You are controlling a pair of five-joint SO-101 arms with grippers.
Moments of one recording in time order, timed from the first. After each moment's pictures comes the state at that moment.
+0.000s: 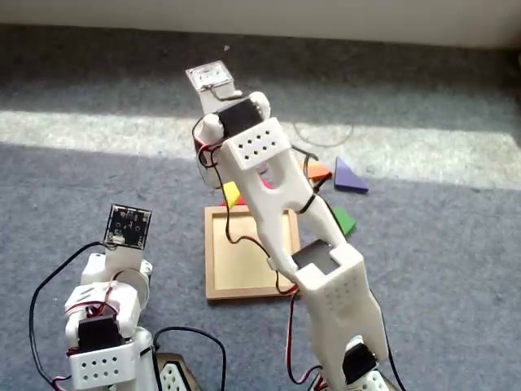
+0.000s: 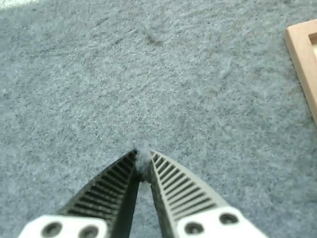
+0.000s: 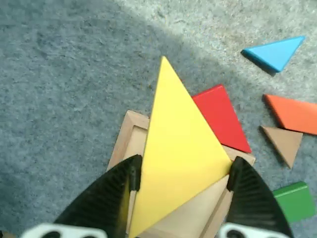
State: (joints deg) left arm -18.2 -101.8 96.0 64.7 -15.4; right arm -38.8 34.3 -50.2 100.0 -4.9
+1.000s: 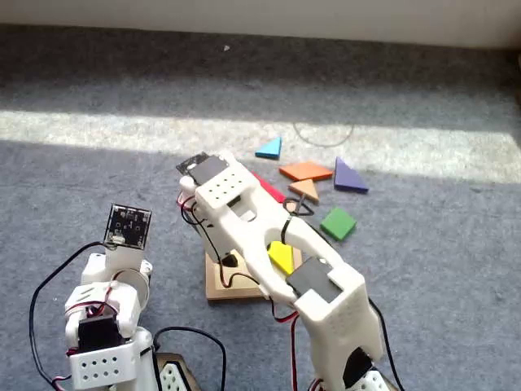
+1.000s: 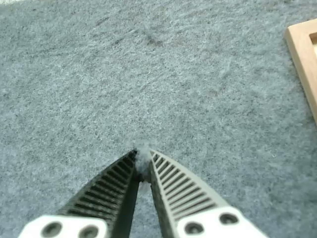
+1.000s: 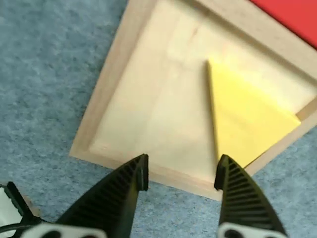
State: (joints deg) left arm -18.2 -101.8 96.0 64.7 -15.4; right arm -47.3 25.8 -10.4 94.3 -4.4
